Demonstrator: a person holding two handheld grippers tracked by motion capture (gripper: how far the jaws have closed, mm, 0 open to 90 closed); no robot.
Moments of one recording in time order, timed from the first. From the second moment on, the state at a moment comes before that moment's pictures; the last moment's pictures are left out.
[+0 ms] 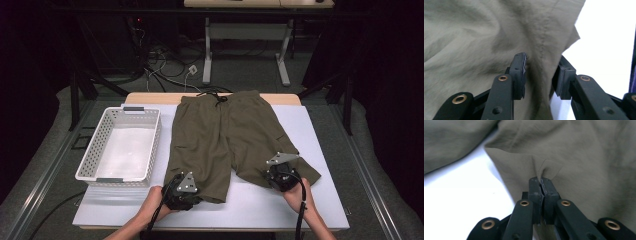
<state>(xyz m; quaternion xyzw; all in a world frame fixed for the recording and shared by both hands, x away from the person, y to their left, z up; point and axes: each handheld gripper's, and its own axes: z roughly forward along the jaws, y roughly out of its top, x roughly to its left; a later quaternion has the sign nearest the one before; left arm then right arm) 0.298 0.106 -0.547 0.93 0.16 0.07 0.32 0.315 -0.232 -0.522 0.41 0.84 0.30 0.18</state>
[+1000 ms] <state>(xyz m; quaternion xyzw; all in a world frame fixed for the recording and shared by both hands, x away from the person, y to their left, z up) 0.300 0.111 -0.546 0.93 0.16 0.06 0.32 0.297 -0.226 -0.508 0.38 0.84 0.34 0.18</state>
